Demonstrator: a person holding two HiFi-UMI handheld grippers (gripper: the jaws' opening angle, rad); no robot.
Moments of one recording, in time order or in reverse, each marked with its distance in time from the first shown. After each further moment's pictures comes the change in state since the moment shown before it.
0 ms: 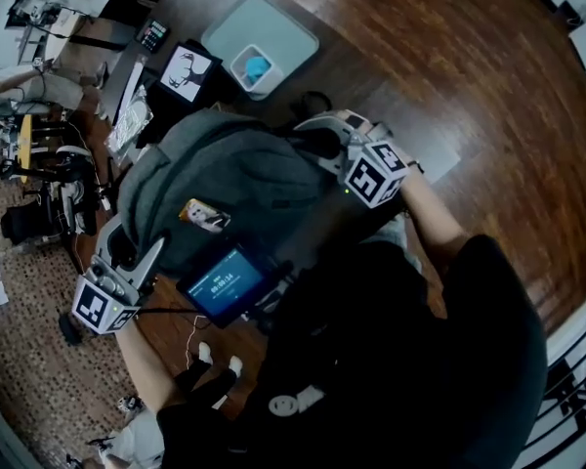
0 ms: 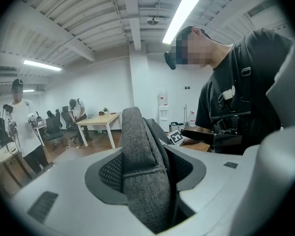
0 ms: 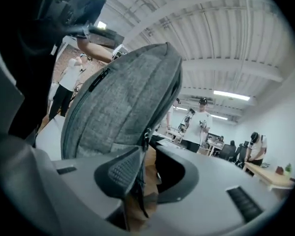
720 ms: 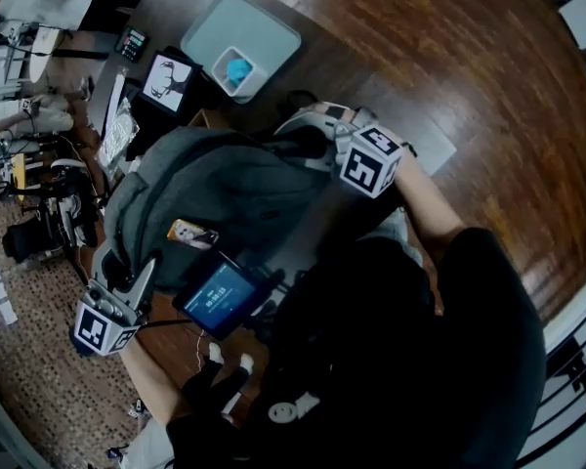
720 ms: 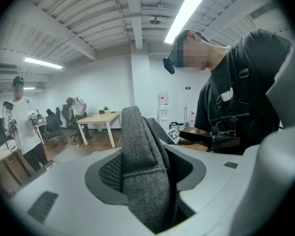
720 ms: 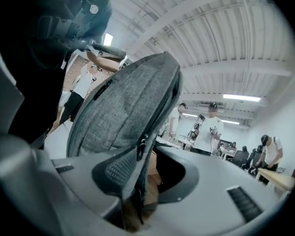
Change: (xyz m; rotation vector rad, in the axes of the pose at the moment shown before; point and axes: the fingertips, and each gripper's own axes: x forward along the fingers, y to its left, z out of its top) left arm -0.003 -0.002 0.006 -0.018 0.005 -0.005; right arm -0.009 -0.003 0.021 -0.023 -0.102 0.127
